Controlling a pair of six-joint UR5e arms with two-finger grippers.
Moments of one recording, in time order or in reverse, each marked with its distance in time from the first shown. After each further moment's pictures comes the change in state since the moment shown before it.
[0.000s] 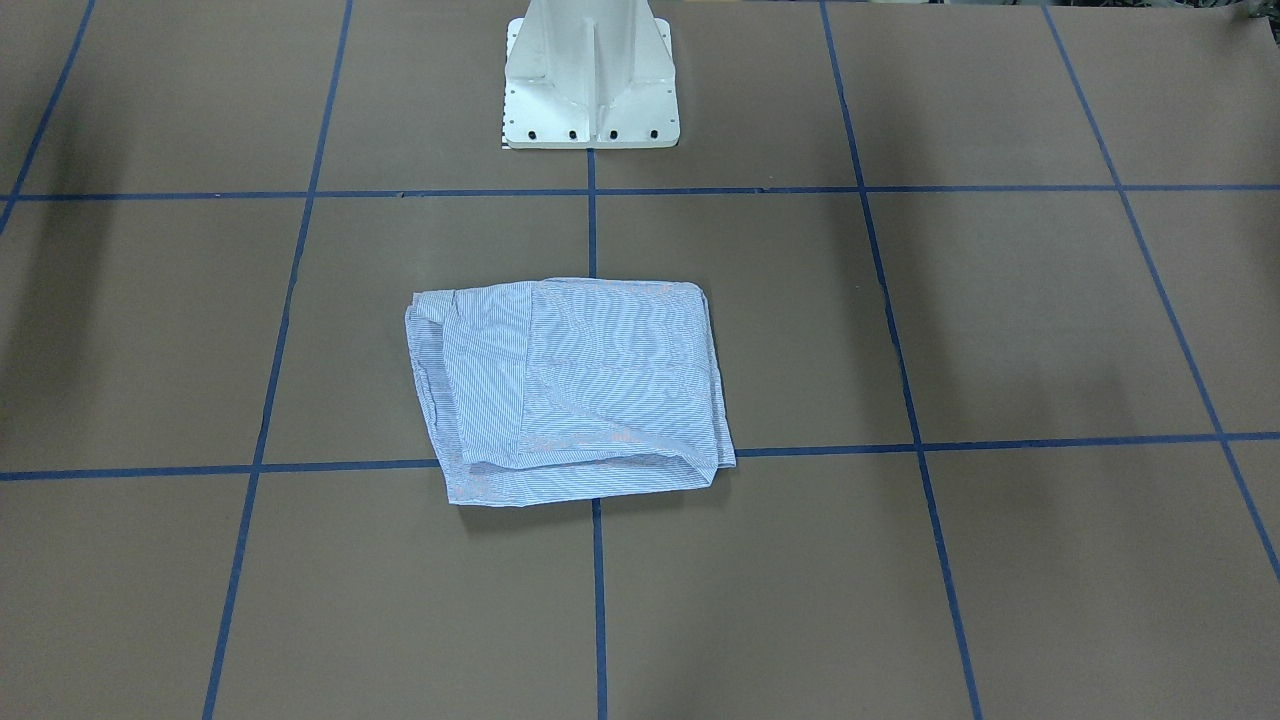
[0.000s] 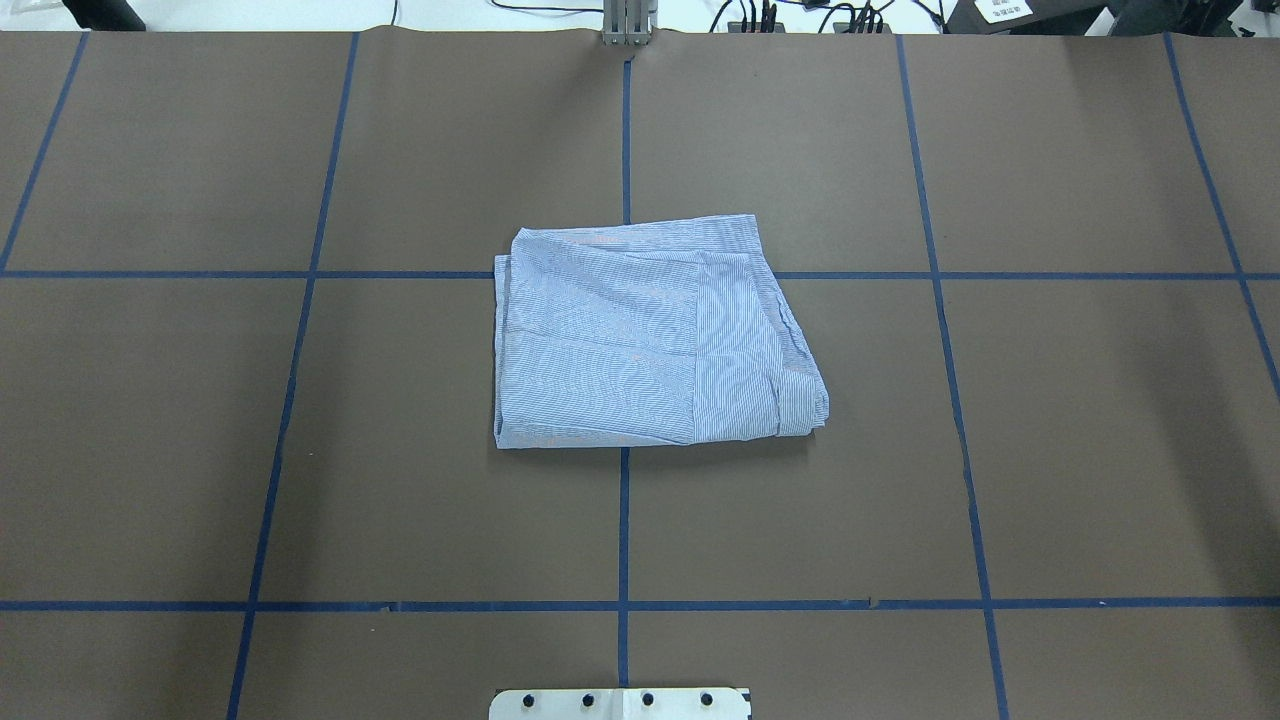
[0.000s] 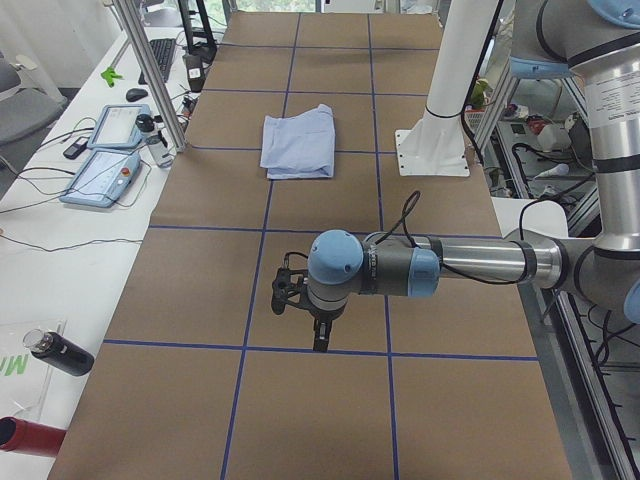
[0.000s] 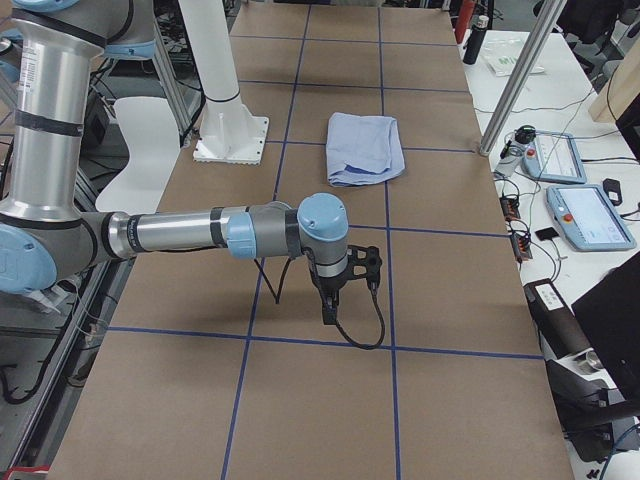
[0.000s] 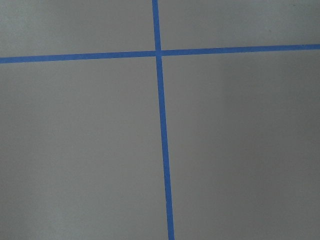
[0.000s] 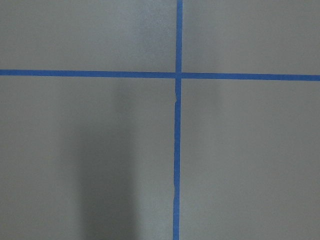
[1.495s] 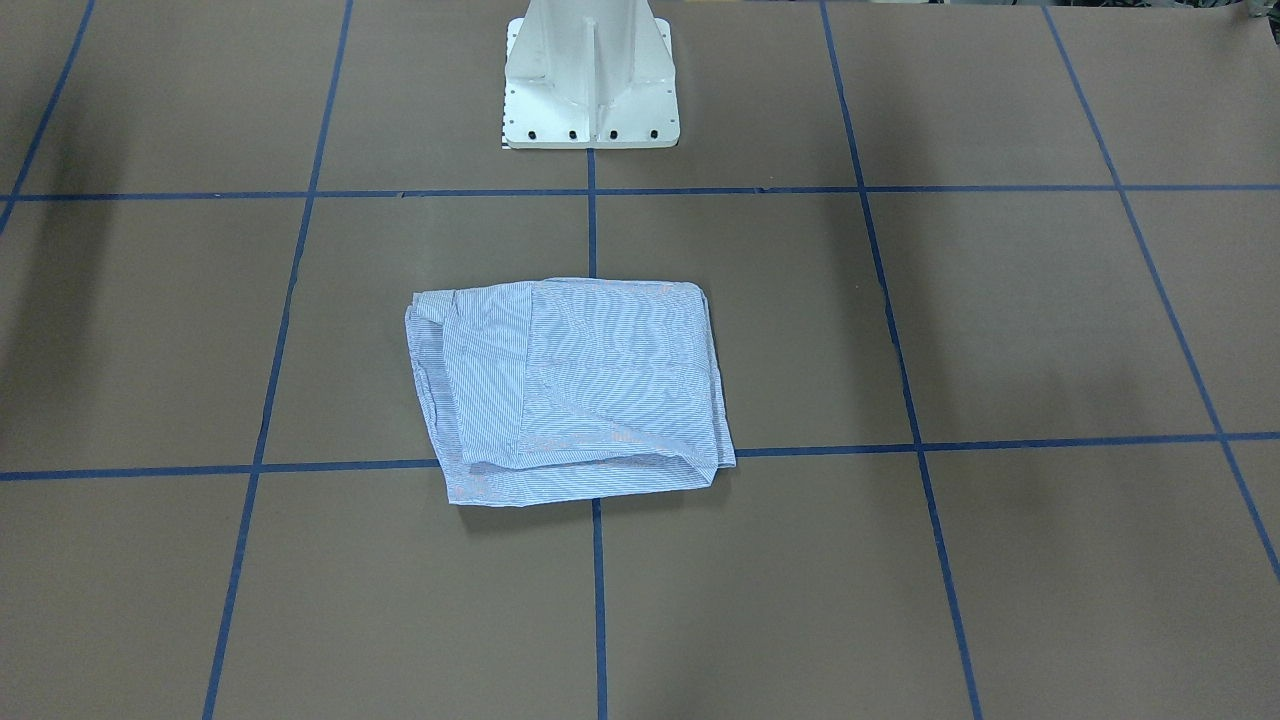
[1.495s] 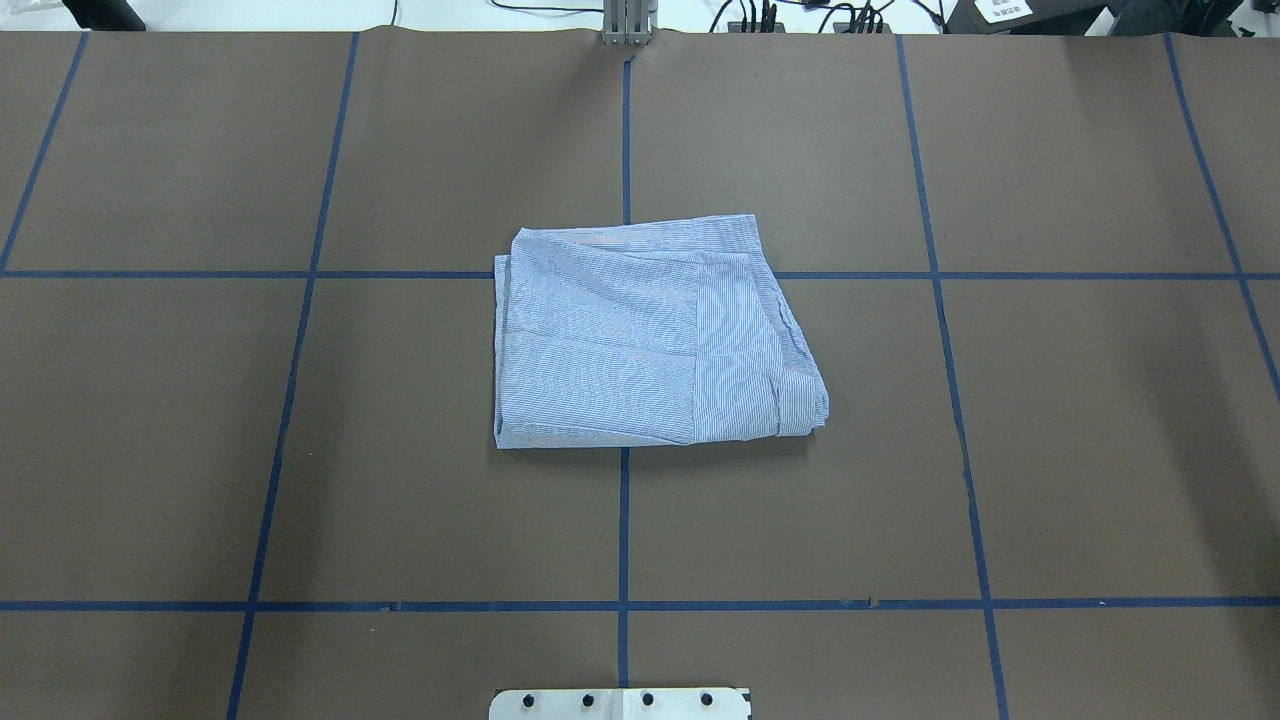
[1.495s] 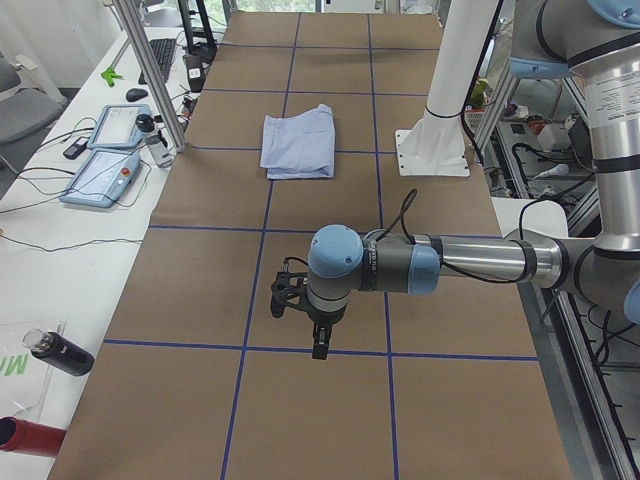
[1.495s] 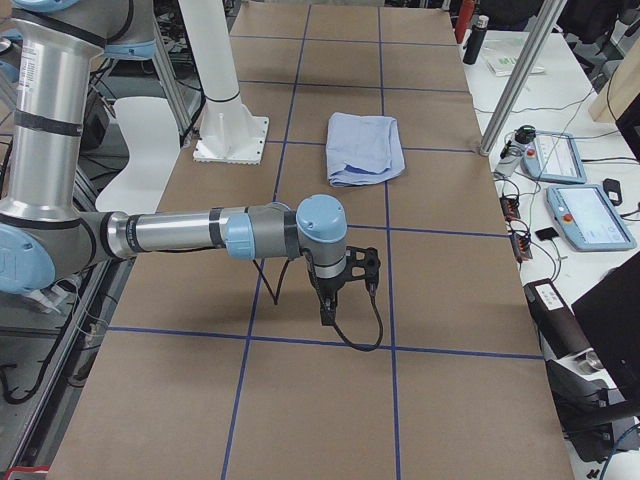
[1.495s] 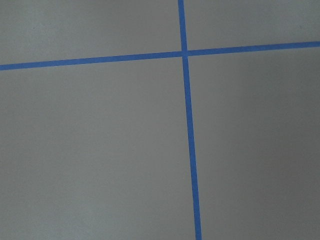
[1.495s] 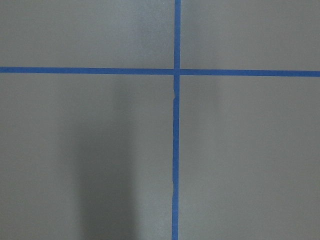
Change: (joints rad) left arm 0.002 0.000 -0.012 0.008 0.101 0.001; right arm 0.000 -0.007 0.000 0.000 0.000 0.000
